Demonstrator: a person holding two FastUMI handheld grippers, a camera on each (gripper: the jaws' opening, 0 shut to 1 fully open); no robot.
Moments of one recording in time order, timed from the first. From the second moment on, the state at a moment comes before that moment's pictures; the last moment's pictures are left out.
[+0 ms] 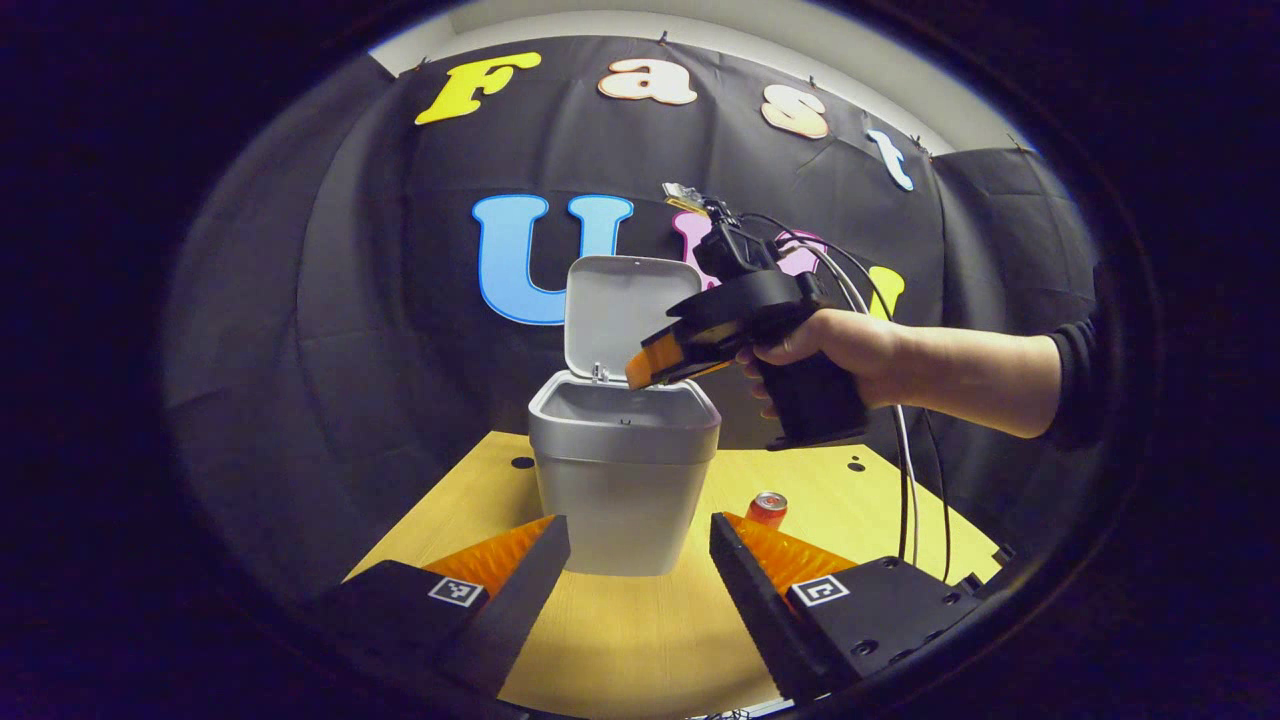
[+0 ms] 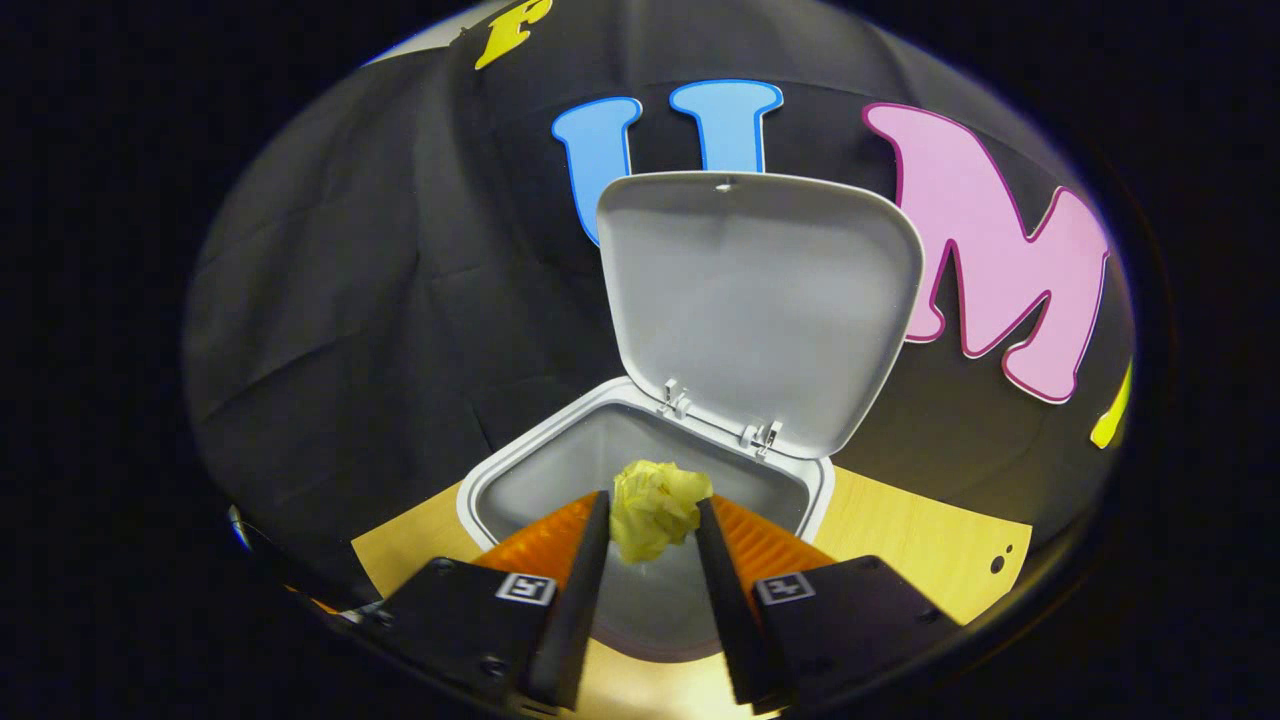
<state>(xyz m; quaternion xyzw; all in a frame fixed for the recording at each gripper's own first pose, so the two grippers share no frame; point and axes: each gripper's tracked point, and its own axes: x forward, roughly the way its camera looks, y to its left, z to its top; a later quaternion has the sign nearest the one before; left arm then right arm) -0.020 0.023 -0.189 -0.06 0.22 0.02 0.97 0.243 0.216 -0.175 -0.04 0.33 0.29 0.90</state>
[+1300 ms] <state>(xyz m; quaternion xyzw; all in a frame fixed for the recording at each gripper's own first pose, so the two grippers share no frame) 0.143 -0.155 -0.388 -0.03 0.31 -0.13 0.94 0.107 -0.183 -0.246 -0.03 0.28 -0.05 0.96</state>
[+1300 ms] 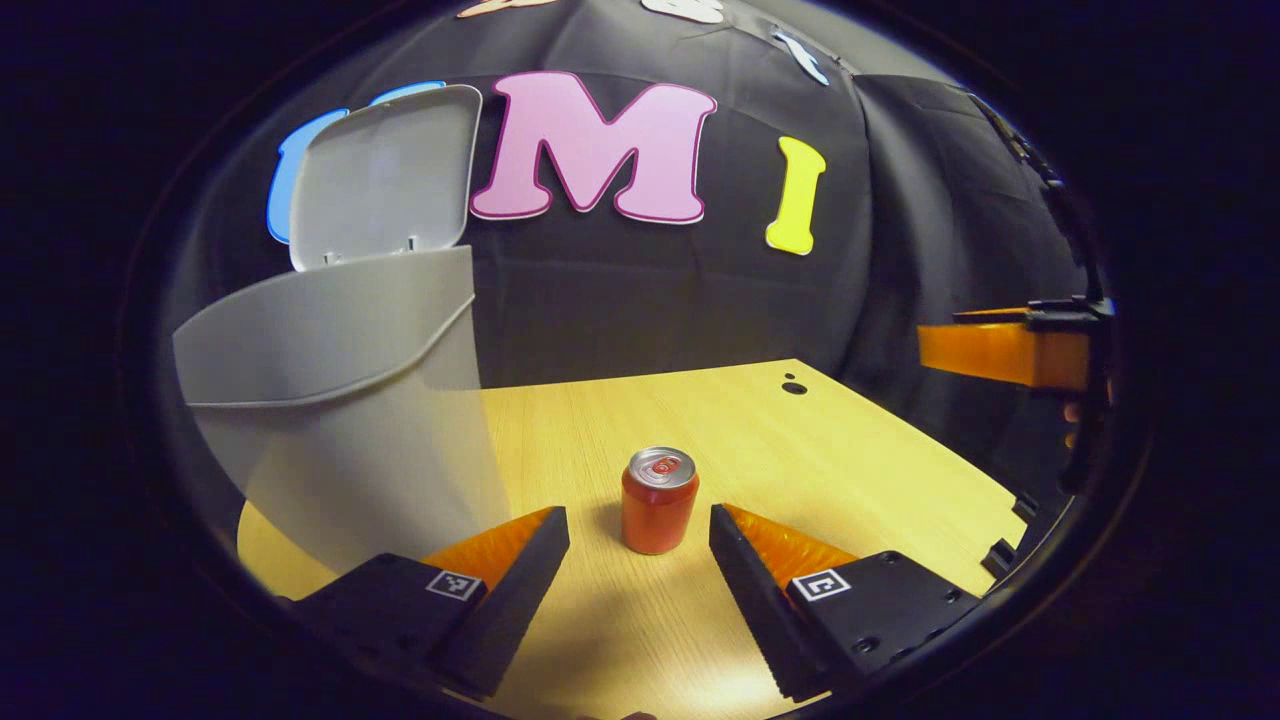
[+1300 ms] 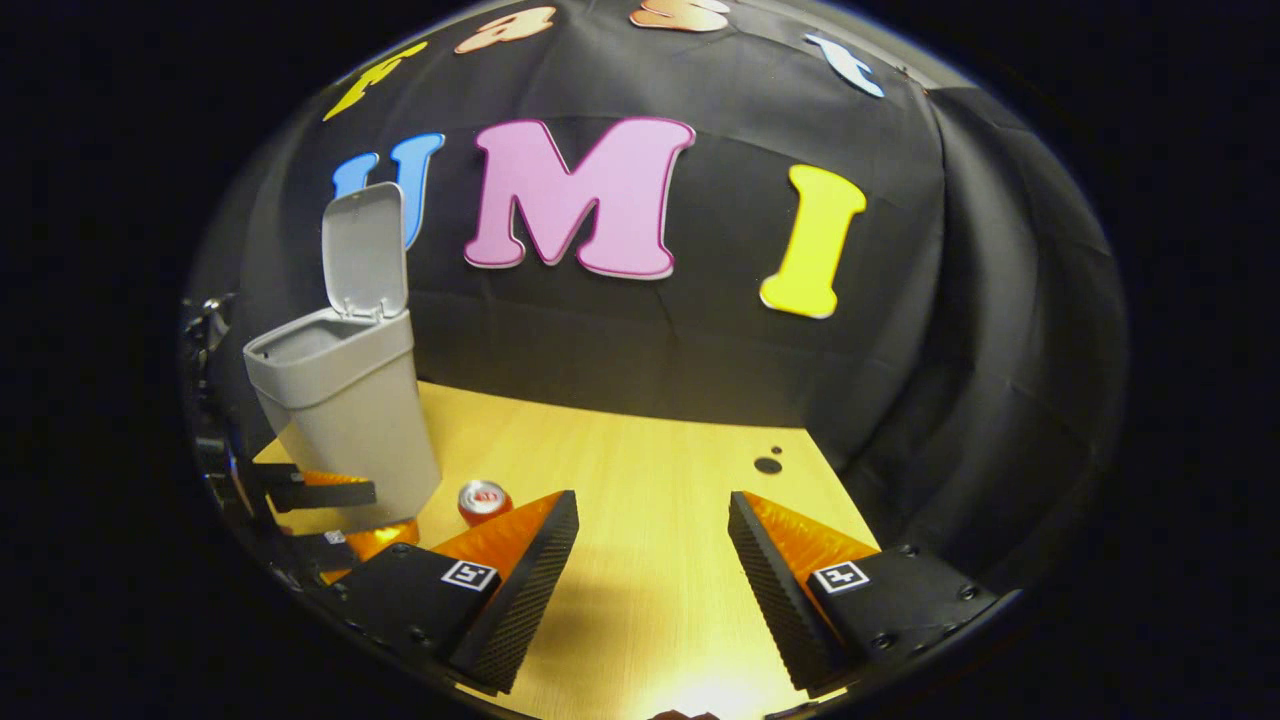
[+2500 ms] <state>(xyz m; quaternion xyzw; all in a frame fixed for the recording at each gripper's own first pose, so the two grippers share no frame) 0.208 -0.198 -0.488 -0.02 0.34 -0.13 0.93 0.052 -0.188 -0.335 0.03 0.33 -0.08 0.94</state>
